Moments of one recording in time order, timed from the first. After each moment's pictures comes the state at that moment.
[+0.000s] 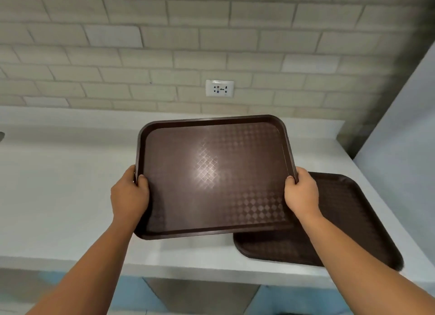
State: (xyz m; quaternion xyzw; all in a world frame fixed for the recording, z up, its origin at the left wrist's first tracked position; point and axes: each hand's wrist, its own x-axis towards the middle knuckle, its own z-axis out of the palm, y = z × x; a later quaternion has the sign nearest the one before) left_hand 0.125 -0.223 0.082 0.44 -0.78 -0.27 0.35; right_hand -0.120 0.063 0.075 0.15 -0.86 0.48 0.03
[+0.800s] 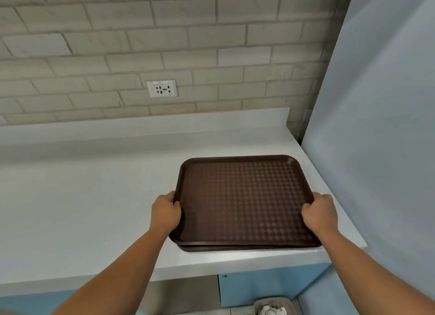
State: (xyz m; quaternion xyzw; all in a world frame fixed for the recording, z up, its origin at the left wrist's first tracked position) left_hand -0.006 -0.060 0.021 0.36 -0.86 -0.35 0.14; right_hand -0.200 0.278 0.005 0.05 -0.95 0.32 0.02
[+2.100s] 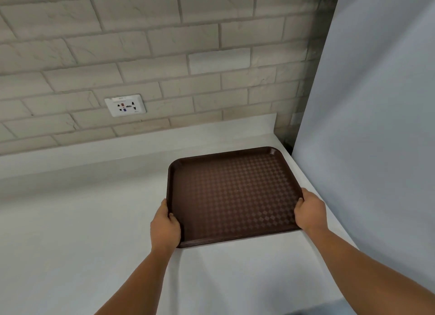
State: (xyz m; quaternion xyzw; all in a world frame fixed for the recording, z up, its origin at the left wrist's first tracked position) left_hand -0.125 -0.081 -0.014 0.37 -0.83 -0.38 0.19; right_hand -0.314 0.240 -0.026 0.04 -0.93 0.35 0.06
